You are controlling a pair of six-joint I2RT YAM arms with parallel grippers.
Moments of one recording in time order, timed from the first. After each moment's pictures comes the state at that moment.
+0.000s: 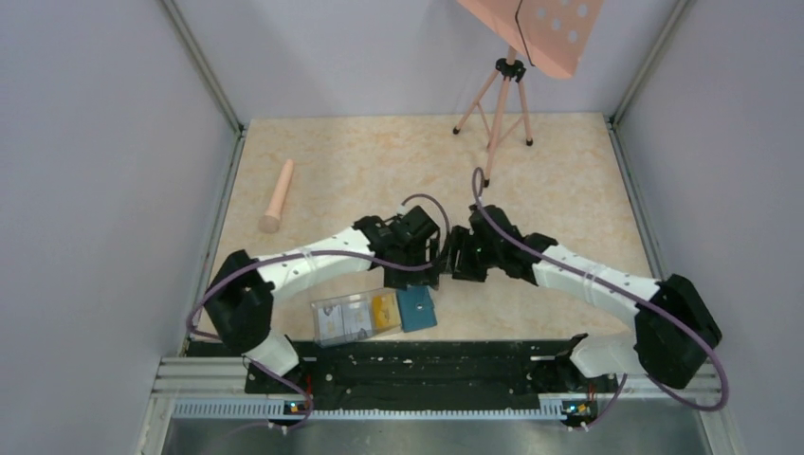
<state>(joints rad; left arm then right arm) -0.95 1.62 1.19 -0.79 -0.03 -0.88 0.76 1.34 0.79 -0.32 -0.15 0.90</state>
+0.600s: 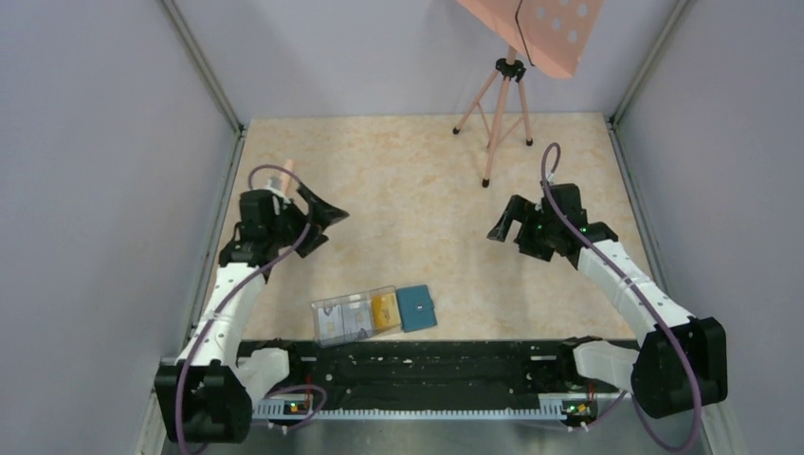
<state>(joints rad) -0.11 1.05 0.77 -0.36 0.44 -0.86 0.27 1.15 0.79 -0.47 -0.23 0.63</state>
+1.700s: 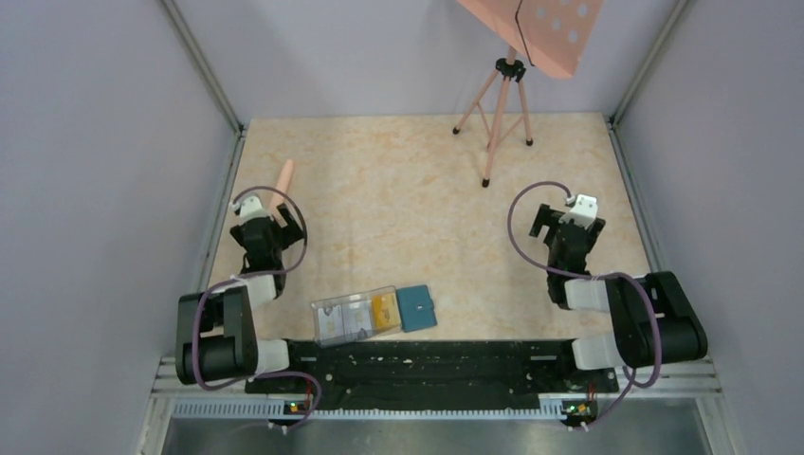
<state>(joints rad) 0.15 1.31 0.34 0.57 -0.14 -0.28 0.13 1.35 0.27 0.82 0.47 0.11</state>
